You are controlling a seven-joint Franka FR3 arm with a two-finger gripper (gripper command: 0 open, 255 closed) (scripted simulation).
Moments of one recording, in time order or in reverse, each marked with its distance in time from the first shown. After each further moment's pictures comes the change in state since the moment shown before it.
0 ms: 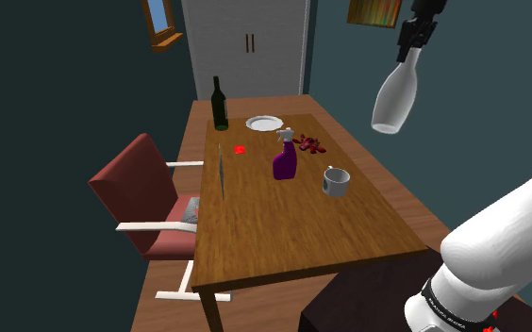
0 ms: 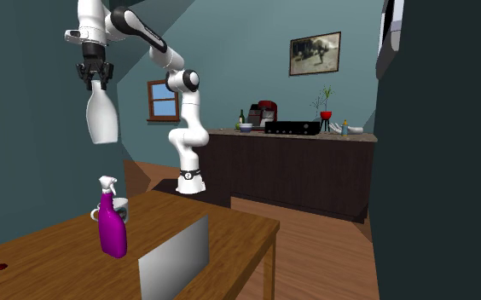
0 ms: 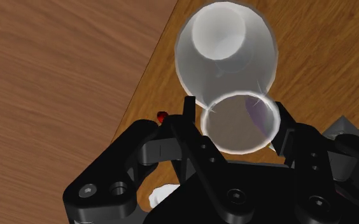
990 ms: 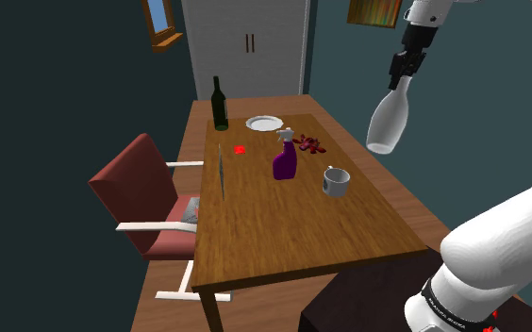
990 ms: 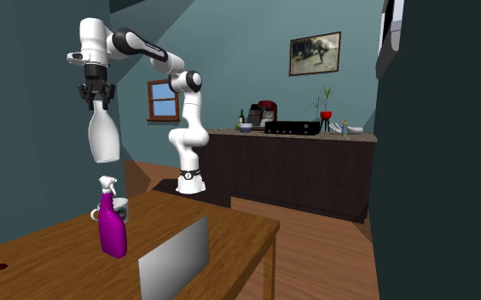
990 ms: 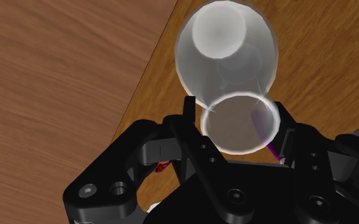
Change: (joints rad) arm -0.005 -0.090 0.009 -0.301 -0.023 0.215 0.006
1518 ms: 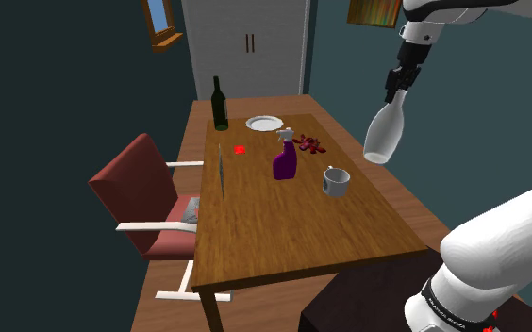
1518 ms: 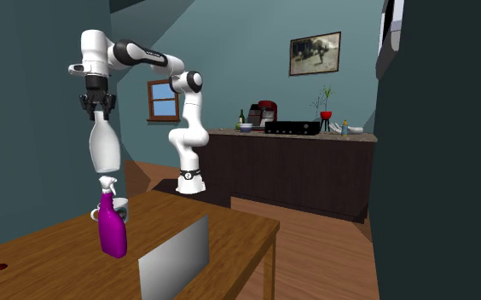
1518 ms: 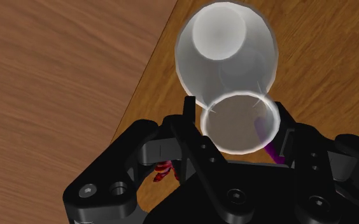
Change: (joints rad) arm -0.004 -0.025 -0.001 -0.132 -0.007 0.108 -0.001
